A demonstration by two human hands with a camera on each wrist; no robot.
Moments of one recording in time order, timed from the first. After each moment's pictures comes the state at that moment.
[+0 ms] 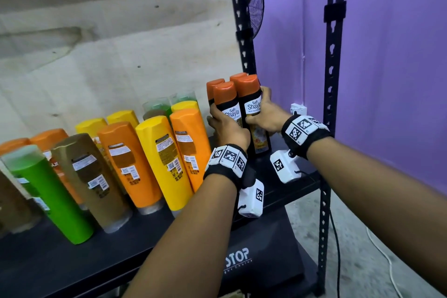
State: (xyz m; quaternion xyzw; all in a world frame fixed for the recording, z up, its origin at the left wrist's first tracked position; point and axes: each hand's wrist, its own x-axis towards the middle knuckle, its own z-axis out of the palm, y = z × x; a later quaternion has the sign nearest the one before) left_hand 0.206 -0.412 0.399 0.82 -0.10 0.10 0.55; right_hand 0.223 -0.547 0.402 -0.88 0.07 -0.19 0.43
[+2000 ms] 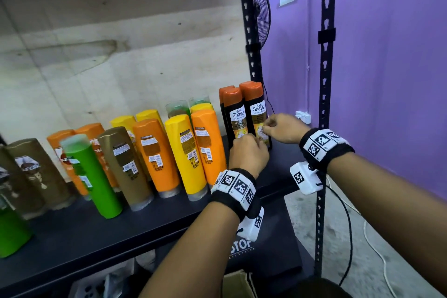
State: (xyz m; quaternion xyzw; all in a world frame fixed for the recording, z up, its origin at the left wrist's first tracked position) left_hand 0.131 -0.376 0.384 0.91 -0.21 0.14 0.34; right_hand 0.145 -0.533 0.407 -0.95 0.10 -0.16 0.25
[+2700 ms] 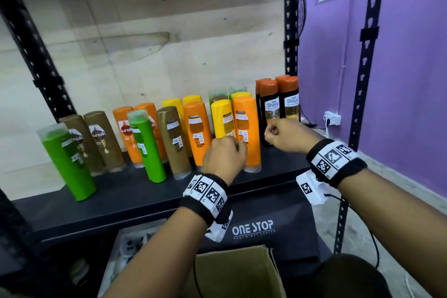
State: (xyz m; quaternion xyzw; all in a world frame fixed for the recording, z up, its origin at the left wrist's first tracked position) left_hand 0.103 -0.232 0.382 0.92 -0.16 0.24 0.27; right_hand 0.097 -0.429 0.408 -0.96 -0.02 -0.16 0.22
